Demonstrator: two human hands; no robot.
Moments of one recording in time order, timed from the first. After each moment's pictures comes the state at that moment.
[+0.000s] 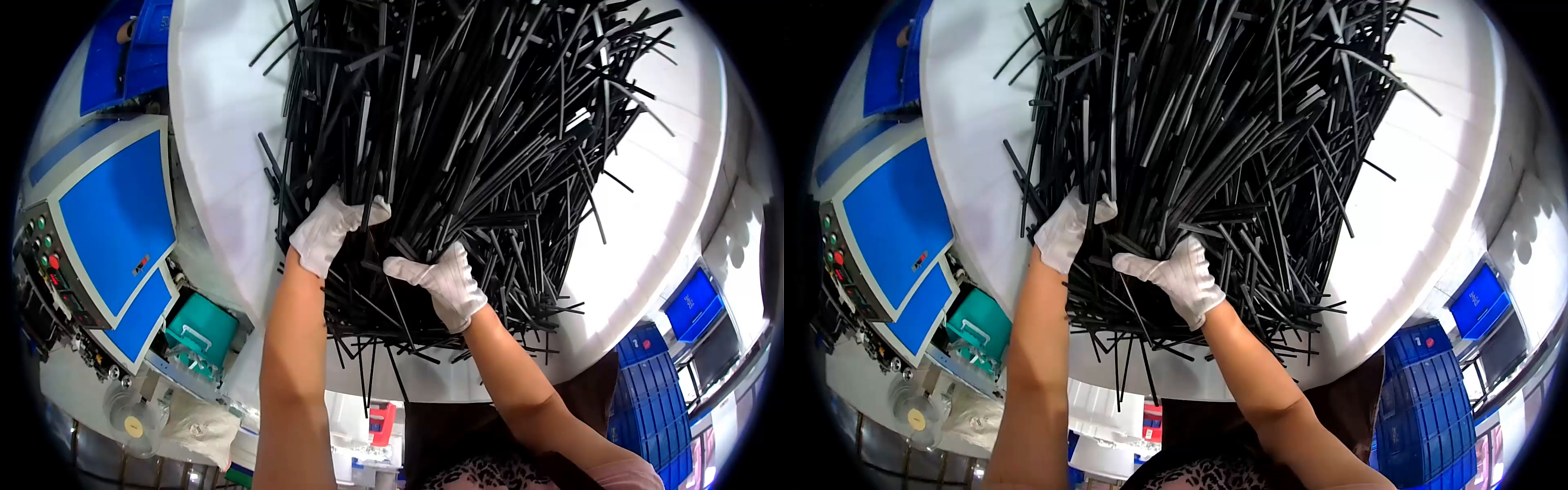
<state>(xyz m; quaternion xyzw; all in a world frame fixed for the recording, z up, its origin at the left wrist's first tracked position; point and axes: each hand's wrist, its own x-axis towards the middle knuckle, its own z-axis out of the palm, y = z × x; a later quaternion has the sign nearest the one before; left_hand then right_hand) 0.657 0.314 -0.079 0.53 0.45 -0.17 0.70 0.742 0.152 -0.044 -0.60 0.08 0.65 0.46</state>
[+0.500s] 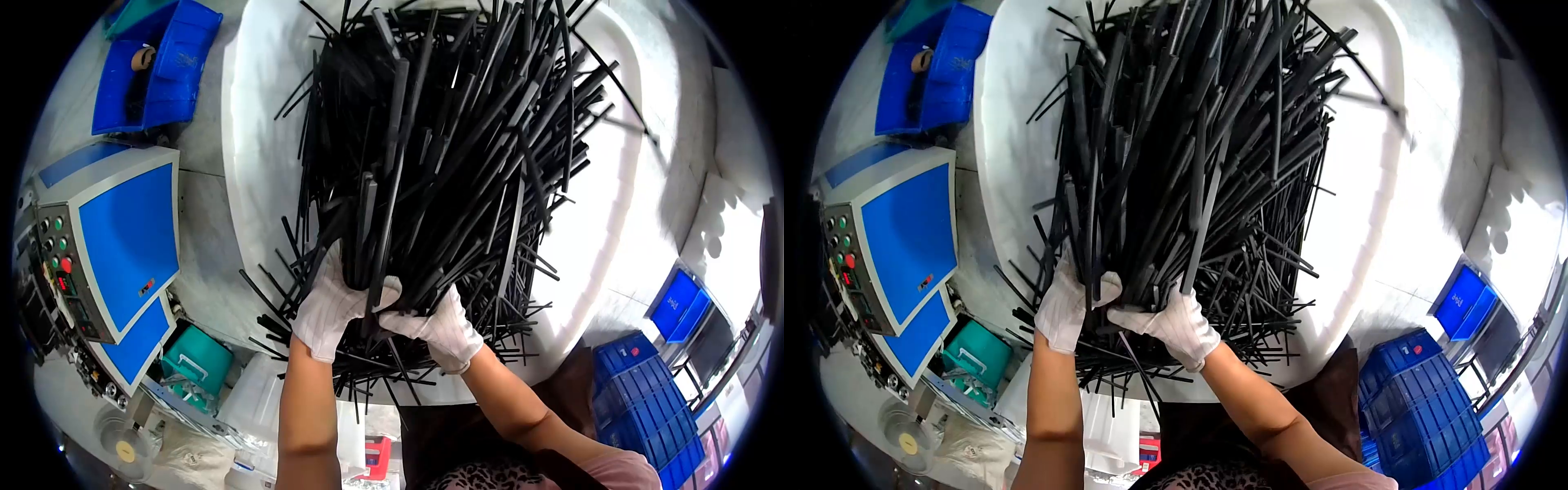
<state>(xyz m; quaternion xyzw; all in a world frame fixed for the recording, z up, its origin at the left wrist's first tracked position) 0.668 0.288 0.018 0.09 0.55 -0.09 0.82 0.735 0.137 0.015 -0.66 -0.03 0.56 0.50</state>
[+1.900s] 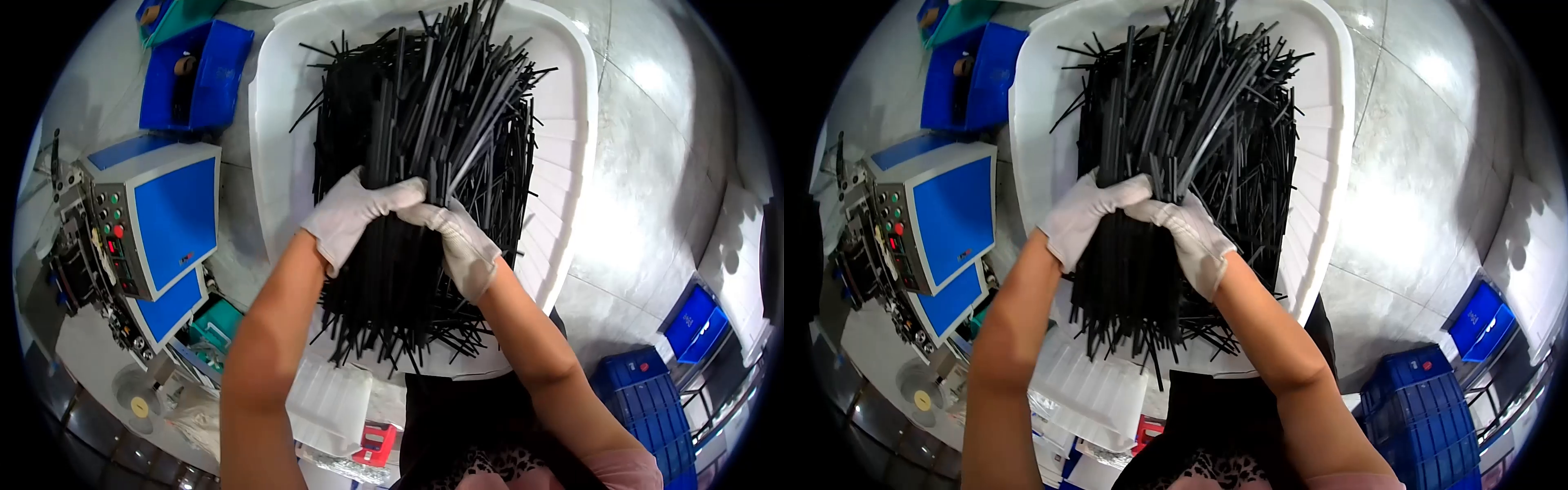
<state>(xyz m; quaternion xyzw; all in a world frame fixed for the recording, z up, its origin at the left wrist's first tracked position) 0.798 0.274 0.093 0.40 0.46 -0.18 0.77 0.861 0.121 0.062 -0.44 0.08 0.63 0.63</state>
